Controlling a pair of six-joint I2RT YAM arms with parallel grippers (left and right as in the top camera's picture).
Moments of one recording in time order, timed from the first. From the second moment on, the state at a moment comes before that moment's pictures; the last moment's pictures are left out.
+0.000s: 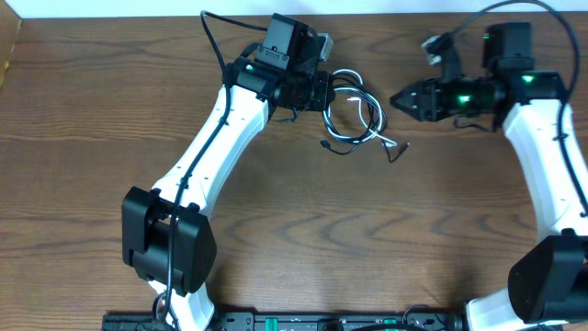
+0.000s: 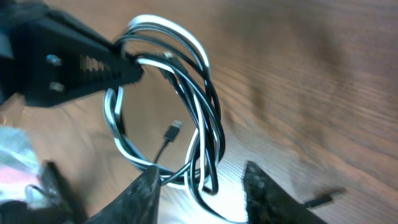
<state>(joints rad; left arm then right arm) -0.41 1.89 1.70 -0.76 0.43 -0.30 0.05 1.69 1.49 -0.86 -0.72 -0.12</state>
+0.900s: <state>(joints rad) -0.41 1.89 1.70 -0.76 0.60 -0.35 0.15 1.75 1.49 -0.85 -0.36 -0.03</state>
